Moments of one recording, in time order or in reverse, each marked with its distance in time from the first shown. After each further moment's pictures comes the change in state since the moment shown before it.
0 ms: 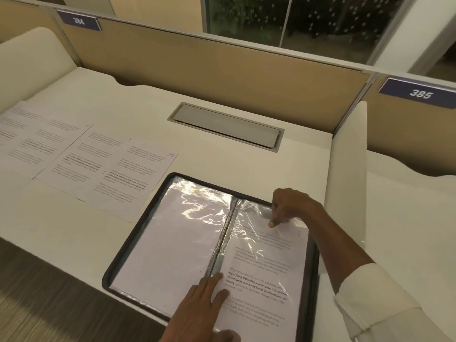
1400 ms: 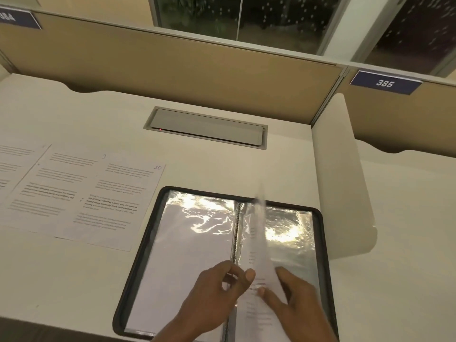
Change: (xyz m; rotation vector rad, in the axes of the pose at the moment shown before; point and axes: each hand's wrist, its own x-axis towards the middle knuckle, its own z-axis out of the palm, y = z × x) left_hand 0.045 -0.026 -0.151 -0.933 -0.202 -0.340; right_hand -0.173 -0.128 0.140 0.974 0.436 0.131
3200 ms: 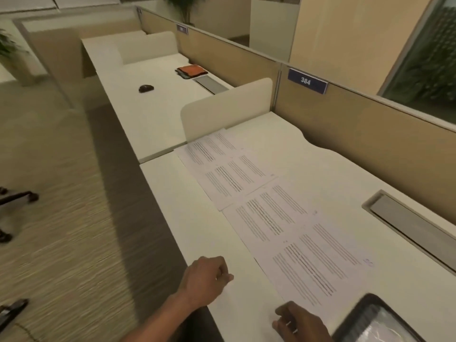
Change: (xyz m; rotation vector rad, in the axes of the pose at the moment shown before) left_hand -0.092 -0.230 -0.352 0.353 0.735 -0.343; right_hand 0.129 -0.213 0.324 -0.417 -0.608 -0.319
